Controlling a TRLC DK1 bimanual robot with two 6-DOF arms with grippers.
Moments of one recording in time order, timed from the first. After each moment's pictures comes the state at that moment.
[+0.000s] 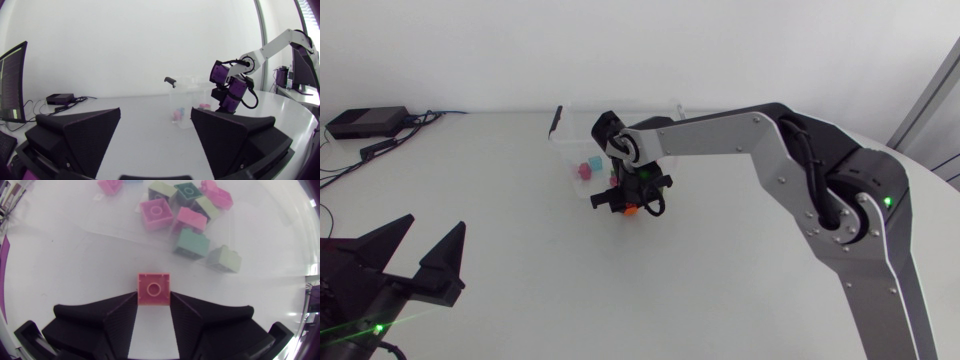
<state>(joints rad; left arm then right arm) -0.10 0.06 0.04 -0.02 0.03 0.05 0.66 2.39 1.84 -0.69 0.15 0.31</state>
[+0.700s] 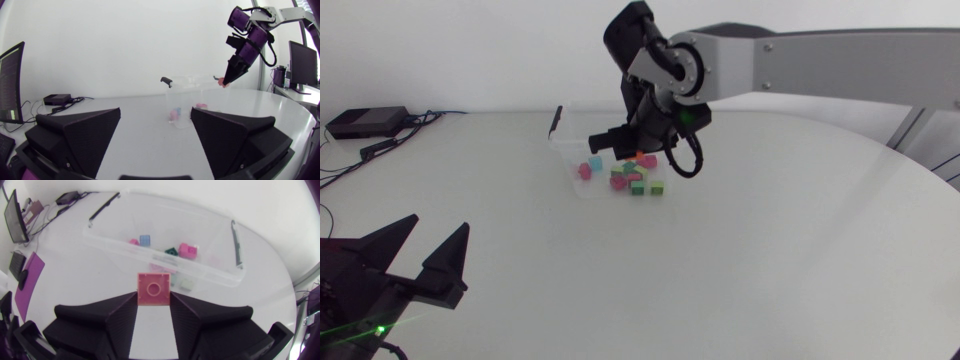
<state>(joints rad) -0.12 0.06 0.04 -0.02 0.03 0.05 0.70 1.93 1.65 -0.65 0.21 0.28</state>
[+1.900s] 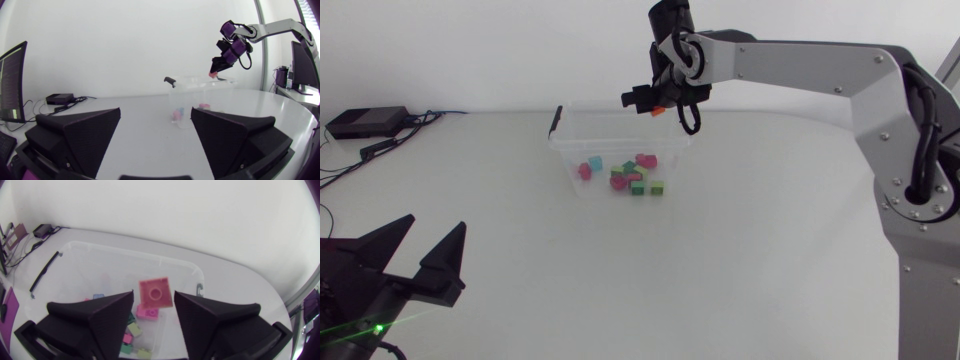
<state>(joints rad) -0.09 0.06 0.04 -0.02 0.03 0.05 0.48 2.22 1.99 -0.43 0.22 0.10</state>
